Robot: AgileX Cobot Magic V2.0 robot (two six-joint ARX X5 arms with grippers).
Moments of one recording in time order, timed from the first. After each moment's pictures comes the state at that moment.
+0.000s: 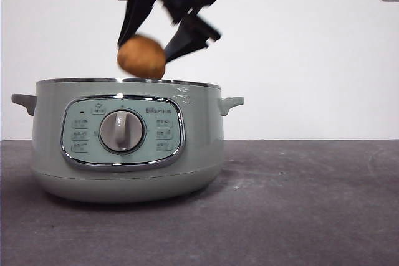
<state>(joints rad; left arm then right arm) -0.49 0.76 1.30 -0.83 -0.14 0.04 0.73 1.92 1.72 -0.56 -0.22 0.11</state>
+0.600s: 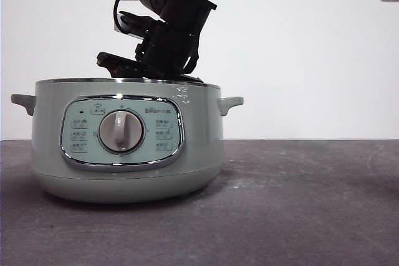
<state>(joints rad) -0.49 0.76 1.30 -0.84 -0.15 0.04 0.76 2.15 1.84 -0.65 -0.10 -0.03</state>
